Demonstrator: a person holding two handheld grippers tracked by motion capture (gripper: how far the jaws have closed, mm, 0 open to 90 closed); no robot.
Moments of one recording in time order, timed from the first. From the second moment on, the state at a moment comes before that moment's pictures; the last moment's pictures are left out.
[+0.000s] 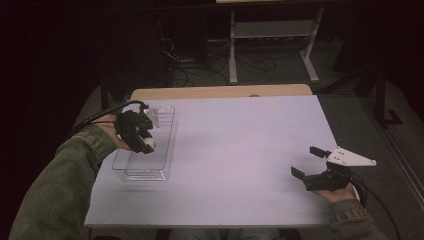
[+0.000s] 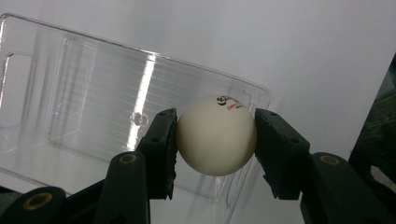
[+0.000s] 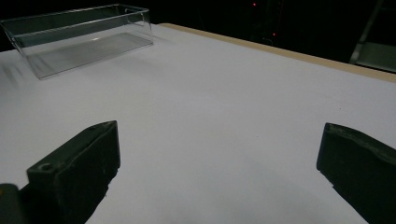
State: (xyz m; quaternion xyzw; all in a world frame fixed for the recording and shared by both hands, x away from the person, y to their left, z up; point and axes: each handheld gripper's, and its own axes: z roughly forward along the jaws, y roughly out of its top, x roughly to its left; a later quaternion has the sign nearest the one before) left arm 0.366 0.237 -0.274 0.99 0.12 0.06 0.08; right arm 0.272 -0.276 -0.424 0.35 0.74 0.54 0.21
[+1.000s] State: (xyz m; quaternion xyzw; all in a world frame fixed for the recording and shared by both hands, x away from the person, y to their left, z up) left arm 0.372 0.237 -0.317 0.99 0.12 0.04 0.07; right arm 0.271 -0.275 -0.424 0.35 0.74 0.53 0.21
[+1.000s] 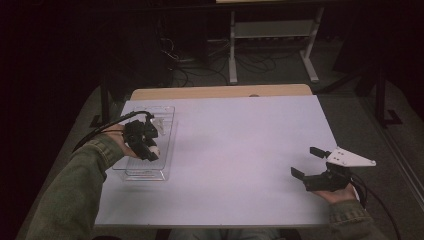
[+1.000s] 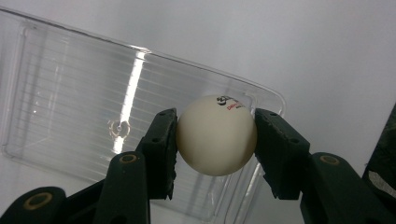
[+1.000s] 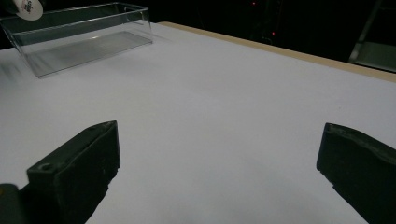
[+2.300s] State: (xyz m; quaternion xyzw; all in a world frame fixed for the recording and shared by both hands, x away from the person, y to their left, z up) left arm 0.383 0.233 -0.363 0.99 0.13 0.02 0.06; right arm 0.270 -0.272 -0.426 0.35 0.75 0.53 0.21
